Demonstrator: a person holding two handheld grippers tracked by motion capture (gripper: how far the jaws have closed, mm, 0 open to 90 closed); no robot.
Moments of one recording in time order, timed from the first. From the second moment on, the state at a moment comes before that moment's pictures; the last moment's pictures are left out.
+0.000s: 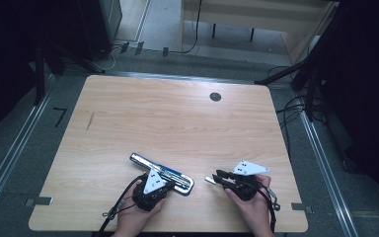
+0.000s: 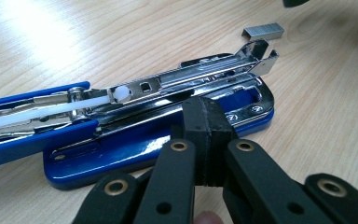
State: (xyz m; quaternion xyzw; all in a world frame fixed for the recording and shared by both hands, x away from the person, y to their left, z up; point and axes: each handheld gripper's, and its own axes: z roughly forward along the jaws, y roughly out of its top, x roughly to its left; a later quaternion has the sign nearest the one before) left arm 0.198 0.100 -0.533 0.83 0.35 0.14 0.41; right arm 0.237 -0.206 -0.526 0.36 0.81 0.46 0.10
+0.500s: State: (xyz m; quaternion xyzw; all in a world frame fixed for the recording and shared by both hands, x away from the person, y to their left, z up) left arm 0.198 0.100 -0.533 0.83 0.35 0.14 0.41; right arm 0.239 -0.198 -0.531 0.31 0.84 0.43 0.08
